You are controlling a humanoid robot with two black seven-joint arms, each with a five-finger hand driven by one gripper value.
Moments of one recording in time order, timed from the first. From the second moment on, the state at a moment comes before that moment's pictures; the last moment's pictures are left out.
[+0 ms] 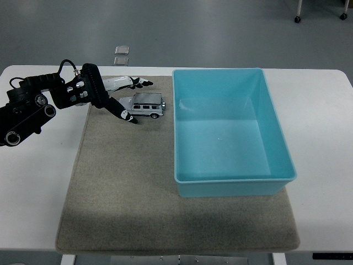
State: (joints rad) left arm -0.88 0.47 -0.57 -0.89 1.42 -0.31 -0.27; right arm 0.04 0.00 -0.01 0.10 -0.03 0.14 0.09
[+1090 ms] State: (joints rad) left arm -0.88 0.40 -0.57 -0.85 1.63 -0.20 -0.26; right arm 0.04 0.00 -0.01 0.10 -0.03 0.14 0.09
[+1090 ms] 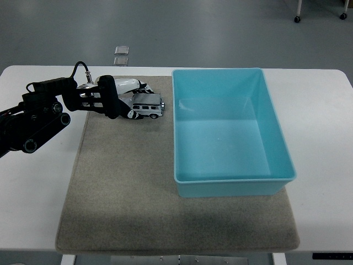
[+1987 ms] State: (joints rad) left arm -0.96 0.57 -0.60 -0.94 1.61 -0.23 -0.27; right arm 0.04 0.00 -0.01 0.10 -0.03 0.14 0.09
